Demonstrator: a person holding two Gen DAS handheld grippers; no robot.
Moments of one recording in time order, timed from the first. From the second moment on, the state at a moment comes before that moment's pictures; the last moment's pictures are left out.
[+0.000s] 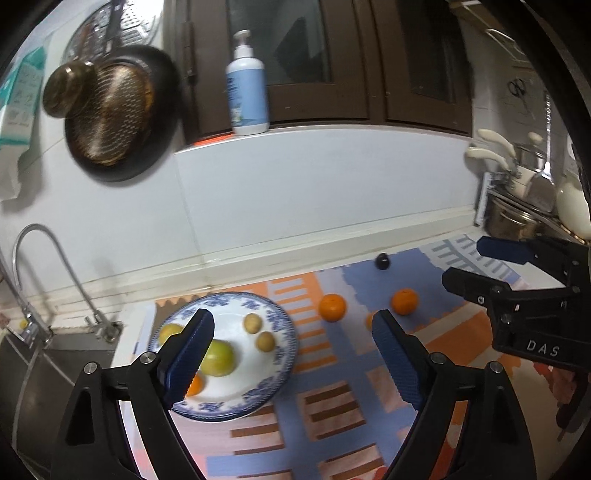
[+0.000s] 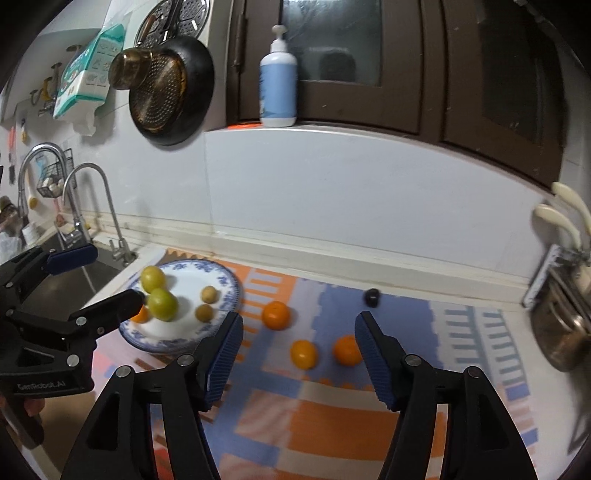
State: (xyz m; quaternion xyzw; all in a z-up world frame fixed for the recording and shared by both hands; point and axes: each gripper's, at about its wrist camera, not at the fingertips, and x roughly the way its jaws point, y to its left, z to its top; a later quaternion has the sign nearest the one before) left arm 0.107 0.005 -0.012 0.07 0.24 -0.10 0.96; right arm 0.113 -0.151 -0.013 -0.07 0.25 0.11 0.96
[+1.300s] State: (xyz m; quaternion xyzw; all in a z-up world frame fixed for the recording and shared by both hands) left arm 0.212 -0.080 -0.105 0.17 0.32 -0.30 0.88; right arm 0.207 -0.191 -0.103 -0.14 0.35 0.18 0.91
